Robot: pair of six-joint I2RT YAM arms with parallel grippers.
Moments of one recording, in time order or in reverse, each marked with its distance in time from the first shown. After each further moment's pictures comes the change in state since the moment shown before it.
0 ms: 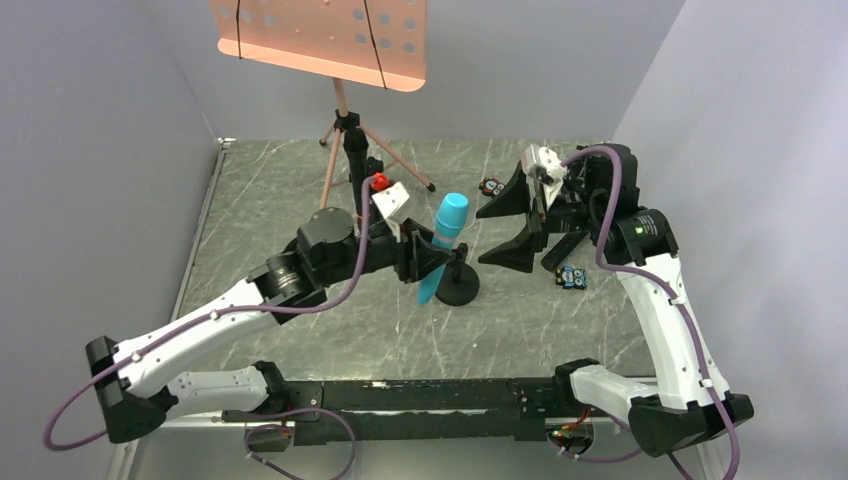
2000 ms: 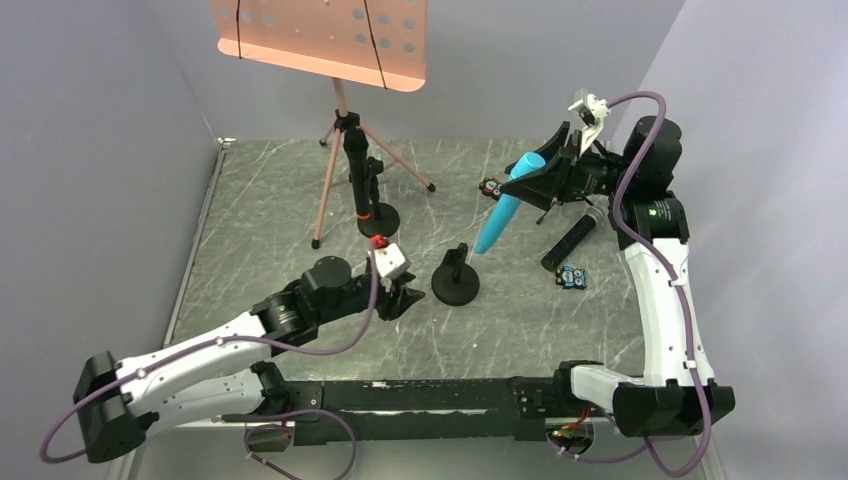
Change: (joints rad) left arm -0.017 -0.178 -0.406 0.085 -0.104 0.193; right arm -0.232 0.064 0.032 0.482 0.003 0.542
